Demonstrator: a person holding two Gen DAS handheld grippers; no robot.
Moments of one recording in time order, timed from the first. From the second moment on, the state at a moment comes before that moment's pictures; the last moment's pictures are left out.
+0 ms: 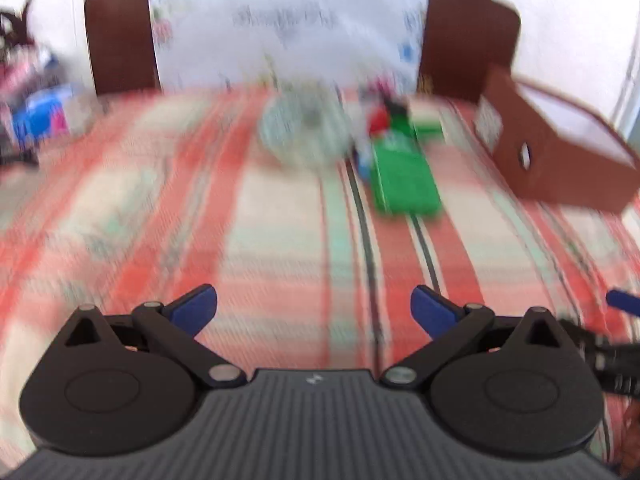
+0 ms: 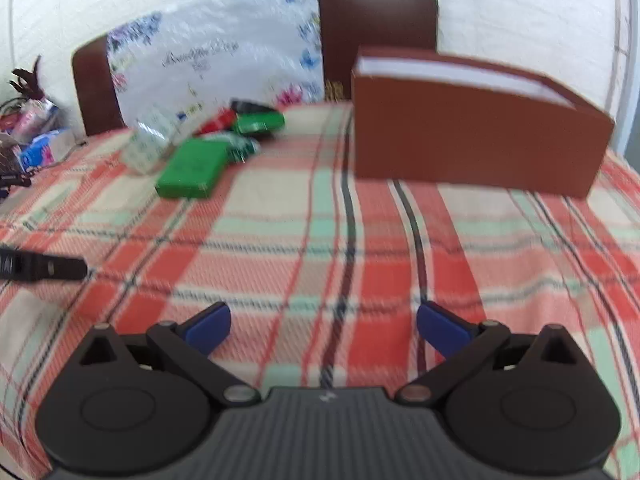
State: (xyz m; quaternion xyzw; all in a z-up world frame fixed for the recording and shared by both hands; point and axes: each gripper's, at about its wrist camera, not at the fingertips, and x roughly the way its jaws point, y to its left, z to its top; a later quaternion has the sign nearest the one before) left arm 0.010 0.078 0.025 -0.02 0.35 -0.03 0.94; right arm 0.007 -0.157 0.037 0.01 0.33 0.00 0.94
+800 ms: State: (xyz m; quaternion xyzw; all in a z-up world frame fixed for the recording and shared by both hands) left arm 0.107 0.047 0.018 -0.15 0.41 -0.19 0.88; right arm 0.118 -0.088 0.029 0.00 0.32 0.16 0.93
